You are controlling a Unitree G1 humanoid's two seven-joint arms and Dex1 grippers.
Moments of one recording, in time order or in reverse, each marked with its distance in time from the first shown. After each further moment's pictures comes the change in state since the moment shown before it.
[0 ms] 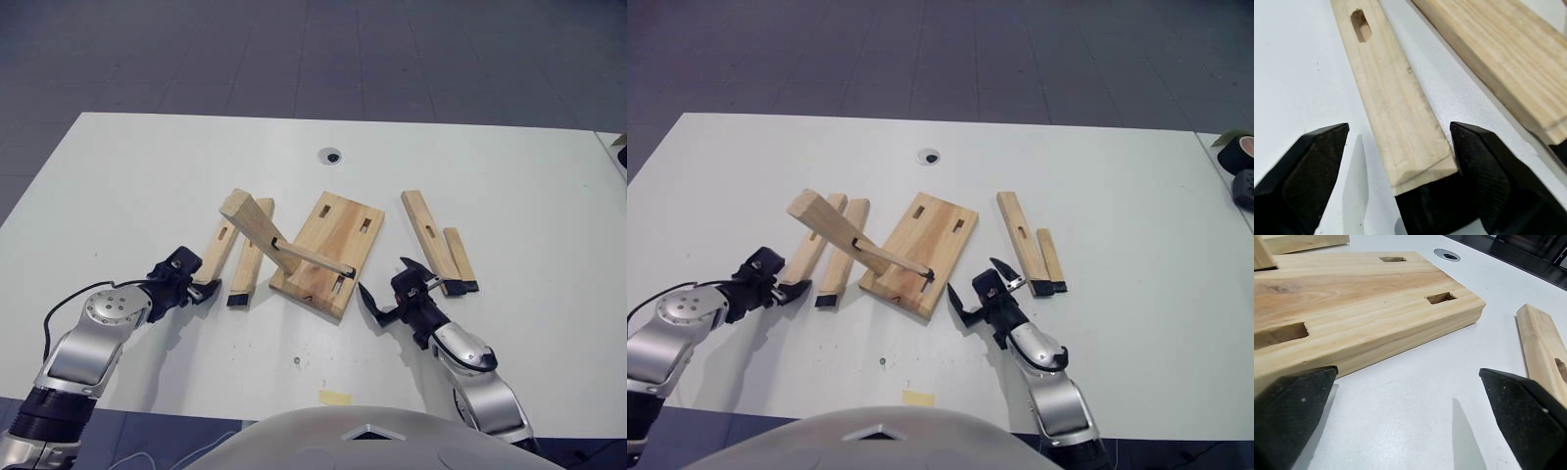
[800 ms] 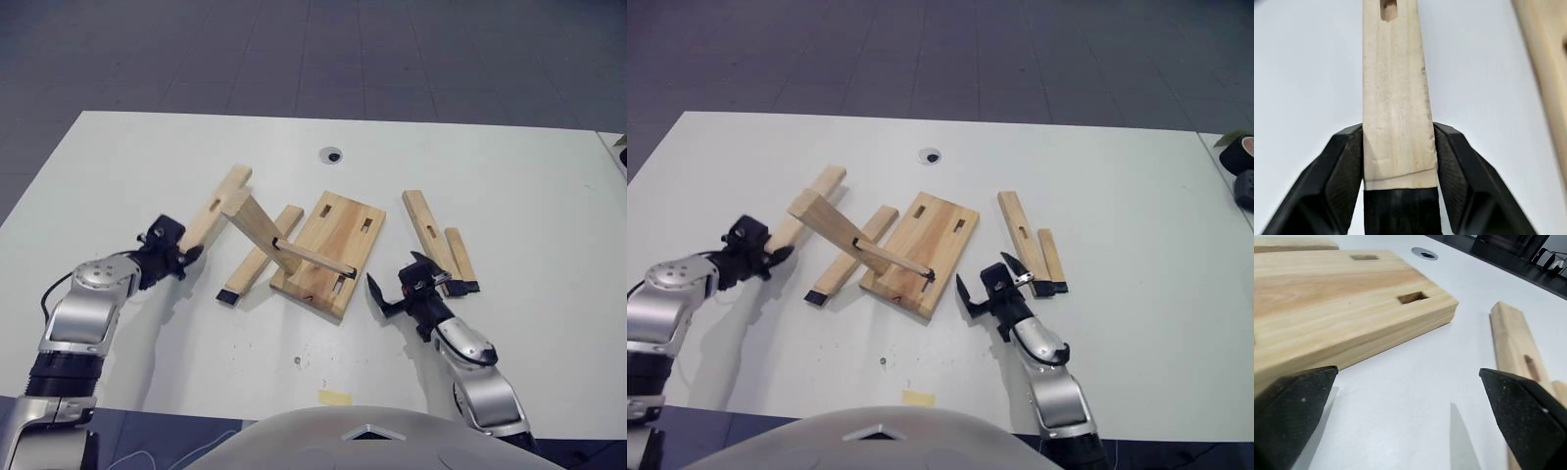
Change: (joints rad) left arm -0.280 -0.132 0.164 0.124 -0.017 -0.026 0.030; right arm -0.104 0.014 -0.143 0.045 0.050 -0.013 -0.020
